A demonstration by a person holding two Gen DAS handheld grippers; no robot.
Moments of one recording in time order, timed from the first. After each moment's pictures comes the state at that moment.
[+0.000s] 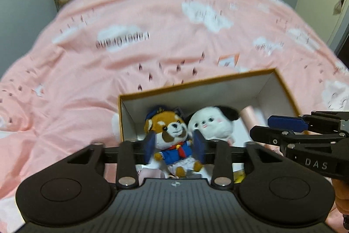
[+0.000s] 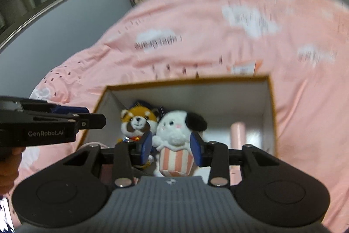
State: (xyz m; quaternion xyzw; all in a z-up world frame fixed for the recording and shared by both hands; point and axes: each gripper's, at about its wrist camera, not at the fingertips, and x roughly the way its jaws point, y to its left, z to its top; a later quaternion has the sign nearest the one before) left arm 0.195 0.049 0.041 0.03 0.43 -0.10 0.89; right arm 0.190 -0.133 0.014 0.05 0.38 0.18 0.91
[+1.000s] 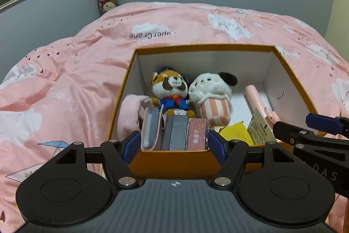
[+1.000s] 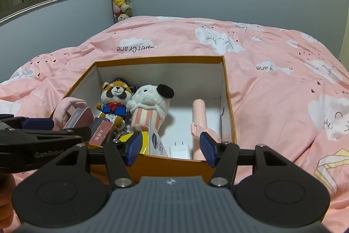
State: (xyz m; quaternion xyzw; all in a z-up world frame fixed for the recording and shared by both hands) left arm 0.084 0.006 -0.020 0.00 0.37 0.02 0.93; right arm 0.089 -0.148 -0.028 -0.01 0.31 0.11 0.95
